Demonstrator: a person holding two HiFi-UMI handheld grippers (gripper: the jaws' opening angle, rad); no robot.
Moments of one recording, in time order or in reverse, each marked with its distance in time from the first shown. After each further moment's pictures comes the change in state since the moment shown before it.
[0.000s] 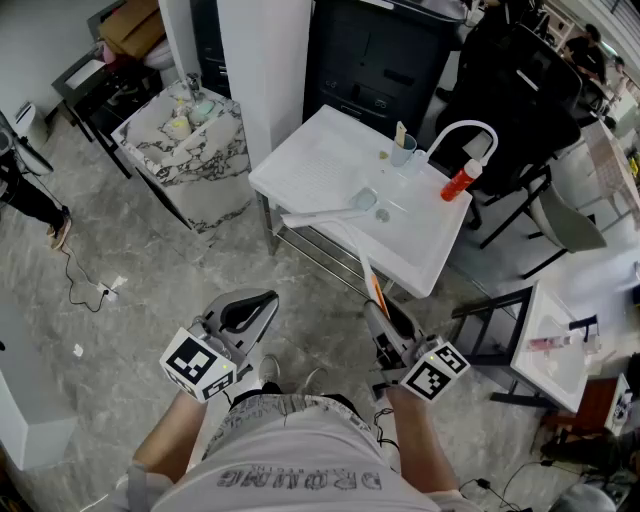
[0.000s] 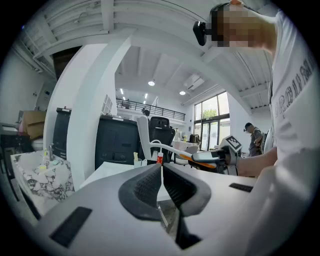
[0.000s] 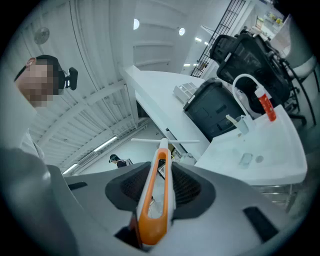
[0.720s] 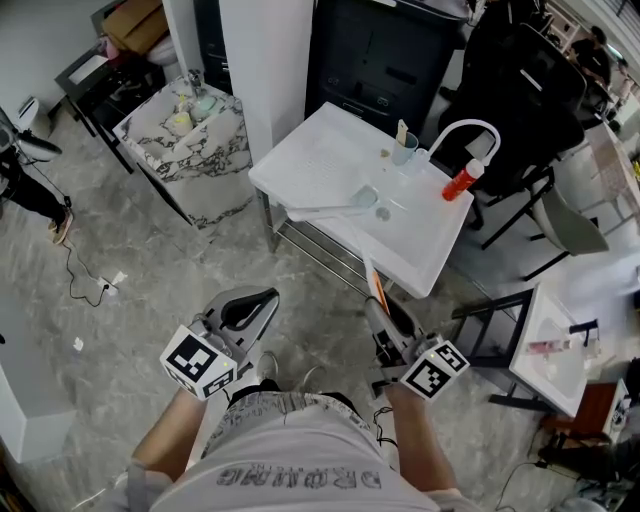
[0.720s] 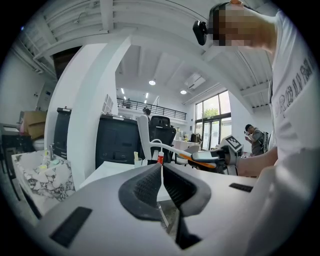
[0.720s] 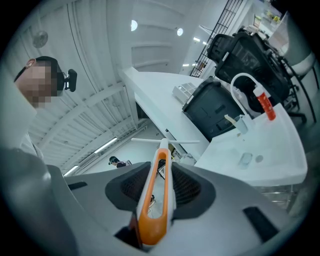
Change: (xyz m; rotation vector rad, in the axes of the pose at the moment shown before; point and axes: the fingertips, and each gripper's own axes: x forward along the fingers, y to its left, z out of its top) left arm 0.010 -0.007 -0.002 0.002 0.006 0.015; right arm -0.004 -0.011 0.006 0.017 -0.005 0.006
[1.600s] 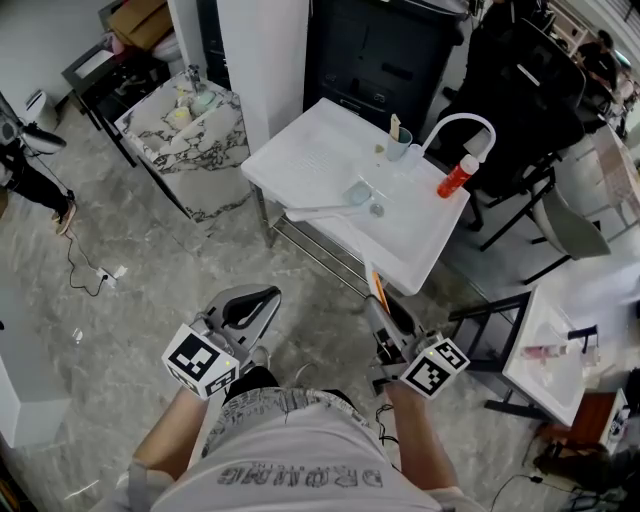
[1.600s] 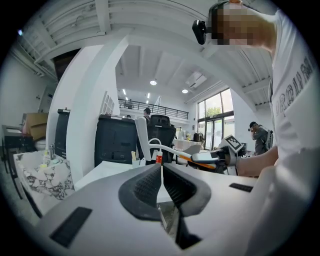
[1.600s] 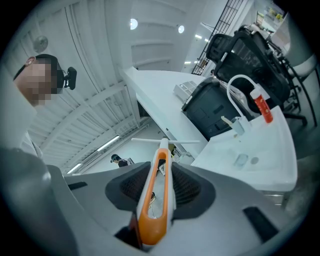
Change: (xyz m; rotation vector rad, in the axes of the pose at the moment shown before) left arm 0.028 -0.043 -0.011 0.011 -0.004 0.038; right arm -0.038 -0.029 0.011 -0.011 0.033 0.026
